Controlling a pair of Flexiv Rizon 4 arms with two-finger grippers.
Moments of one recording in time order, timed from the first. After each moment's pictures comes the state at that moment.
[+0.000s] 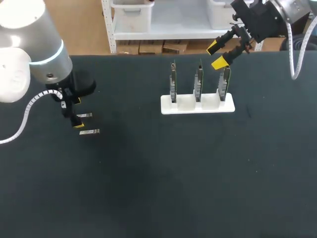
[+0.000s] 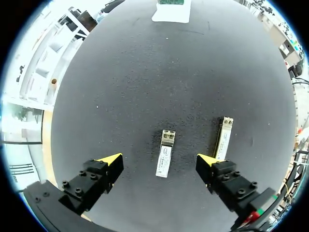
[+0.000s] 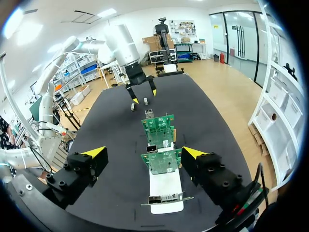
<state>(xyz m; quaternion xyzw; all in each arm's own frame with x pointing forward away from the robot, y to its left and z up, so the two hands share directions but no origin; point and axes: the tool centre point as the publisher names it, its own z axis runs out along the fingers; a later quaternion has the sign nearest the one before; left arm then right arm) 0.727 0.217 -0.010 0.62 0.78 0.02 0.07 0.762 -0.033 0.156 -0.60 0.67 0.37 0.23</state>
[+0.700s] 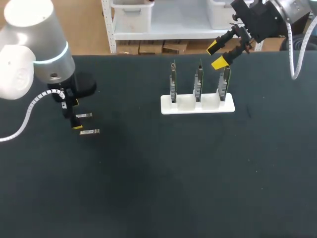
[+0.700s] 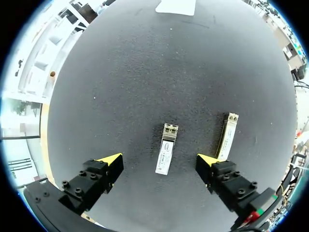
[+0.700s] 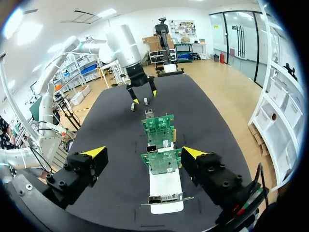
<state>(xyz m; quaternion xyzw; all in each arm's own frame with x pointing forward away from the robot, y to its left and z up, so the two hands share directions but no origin) 0.726 0.224 -0.016 0.61 0.79 0.03 0.04 0.762 -0.033 0.156 -0.60 0.67 0.37 0.23</state>
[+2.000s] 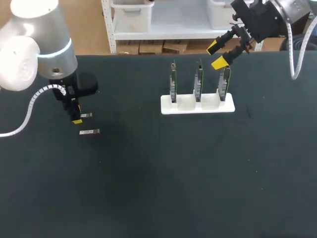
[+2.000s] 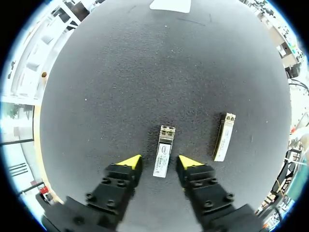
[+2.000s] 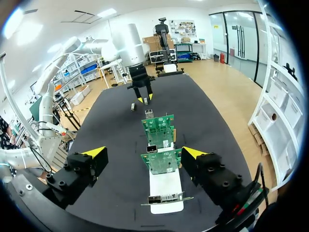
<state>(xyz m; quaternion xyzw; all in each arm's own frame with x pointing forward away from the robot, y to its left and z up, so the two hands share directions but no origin) 0.724 0.222 -0.020 0.62 0.79 0.01 0.01 0.762 -0.033 0.156 -0.60 0.67 0.37 0.23</state>
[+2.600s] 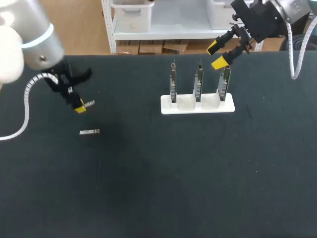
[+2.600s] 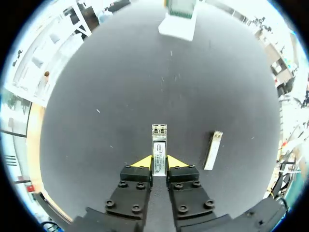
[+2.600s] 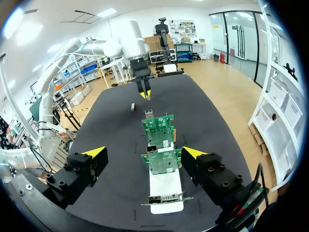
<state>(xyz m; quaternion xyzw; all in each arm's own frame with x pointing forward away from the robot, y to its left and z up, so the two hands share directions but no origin) 0.734 0.202 0.014 0.59 0.80 -0.09 0.08 0.762 -0.033 0.156 -0.60 0.67 0.37 0.23</state>
